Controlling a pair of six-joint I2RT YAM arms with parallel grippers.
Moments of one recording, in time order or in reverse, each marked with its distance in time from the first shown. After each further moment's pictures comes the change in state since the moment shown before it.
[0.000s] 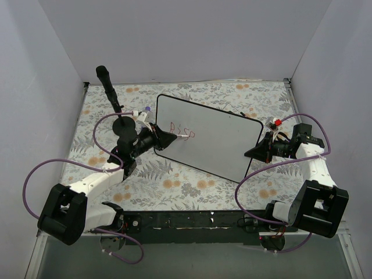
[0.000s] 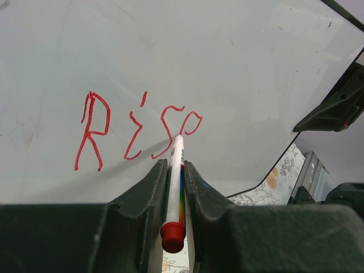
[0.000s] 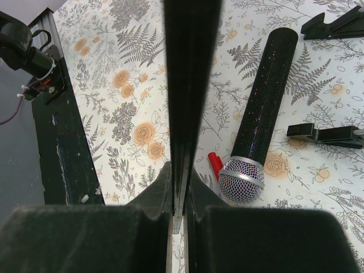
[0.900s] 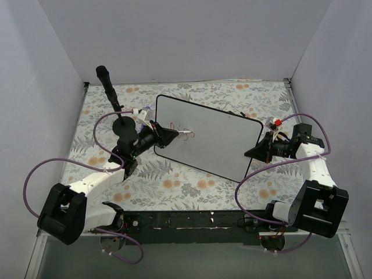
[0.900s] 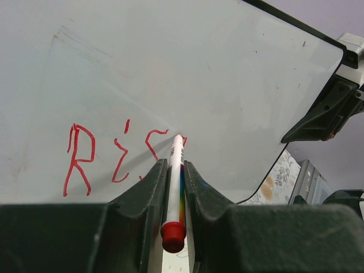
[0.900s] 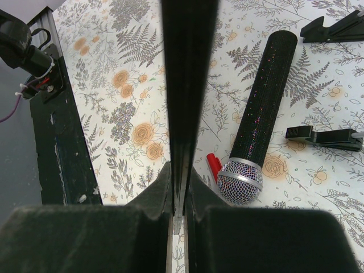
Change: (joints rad) left arm -0.028 0.006 0.014 0.058 -0.016 -0.004; right arm 0.000 0.000 0.000 0.001 -0.004 -0.013
